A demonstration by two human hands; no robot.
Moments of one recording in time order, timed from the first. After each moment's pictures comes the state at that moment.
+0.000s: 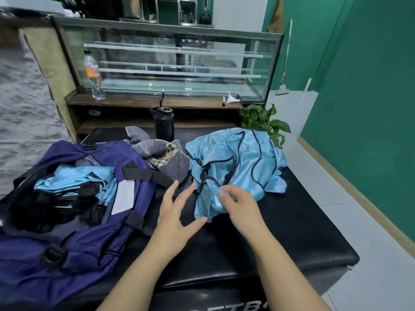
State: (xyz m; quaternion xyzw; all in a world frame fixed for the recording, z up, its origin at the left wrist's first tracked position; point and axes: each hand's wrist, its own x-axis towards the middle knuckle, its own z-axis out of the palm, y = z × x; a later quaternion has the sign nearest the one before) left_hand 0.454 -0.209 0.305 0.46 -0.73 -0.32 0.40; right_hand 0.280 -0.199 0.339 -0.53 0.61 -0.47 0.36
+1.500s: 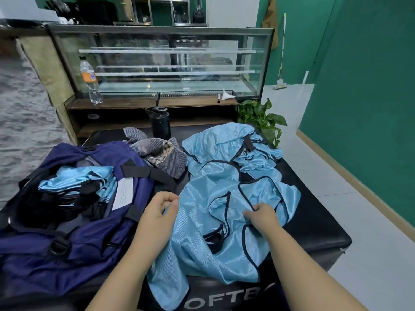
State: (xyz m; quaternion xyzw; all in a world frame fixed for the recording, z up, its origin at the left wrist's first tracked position) left_hand 0.460 -0.175 0.339 0.52 -0.57 -0.43 0.46; right_hand 0.212 -0.190 0.277 -0.38 0.79 -0.32 0.36
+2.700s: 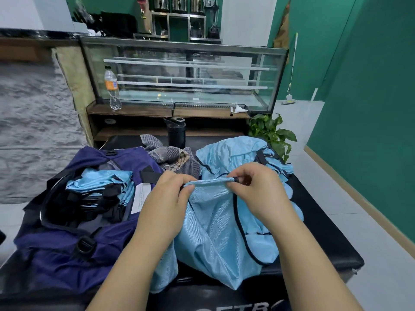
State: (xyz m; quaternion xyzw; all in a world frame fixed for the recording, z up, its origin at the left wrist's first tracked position) left_hand 0.482 -0.172 0.411 0.52 -0.73 -0.14 0.42; right_hand 0.299 -0.158 0.443 -0.66 0.61 -0.41 0.16
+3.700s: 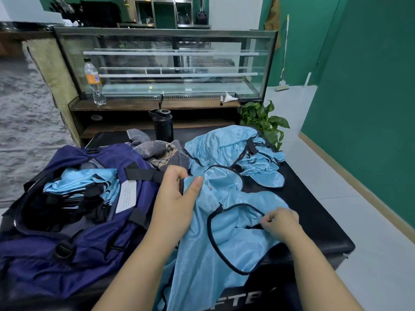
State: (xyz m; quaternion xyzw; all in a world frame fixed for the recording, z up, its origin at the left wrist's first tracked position) left_hand 0.430 -0.169 0.401 0.47 -0.62 -0.33 0.54; right_hand 0.181 -0.175 0.293 -0.47 0.85 -0.08 0.22
